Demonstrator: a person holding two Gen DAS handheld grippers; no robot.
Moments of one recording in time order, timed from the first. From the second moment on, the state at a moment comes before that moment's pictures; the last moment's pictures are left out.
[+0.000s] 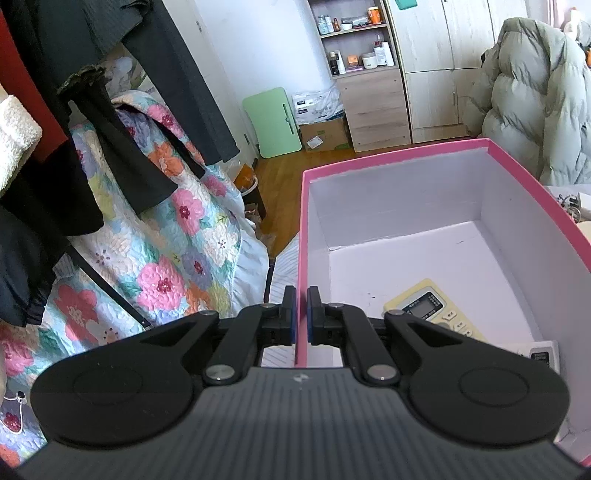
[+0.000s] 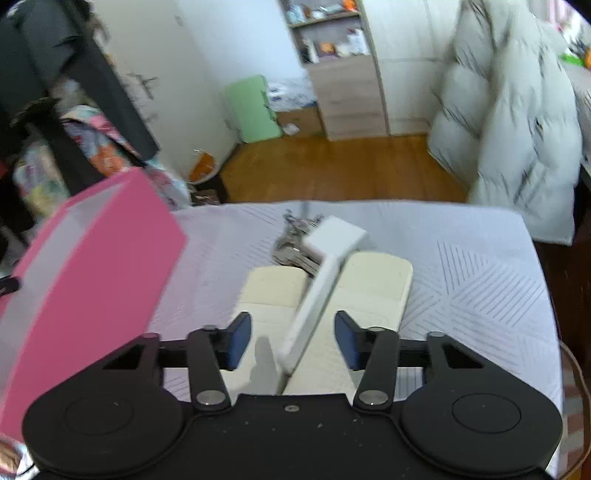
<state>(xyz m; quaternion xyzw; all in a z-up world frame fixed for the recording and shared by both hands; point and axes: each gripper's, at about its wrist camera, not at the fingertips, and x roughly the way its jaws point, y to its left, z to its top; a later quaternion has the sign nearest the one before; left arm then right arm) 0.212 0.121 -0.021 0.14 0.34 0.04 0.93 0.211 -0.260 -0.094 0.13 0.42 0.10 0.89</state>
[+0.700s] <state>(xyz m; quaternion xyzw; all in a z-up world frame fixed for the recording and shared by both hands) 0.214 0.127 -0.018 0.13 0.34 0.04 0.93 0.164 -0.229 -0.013 0.13 0.31 0.21 0.92</state>
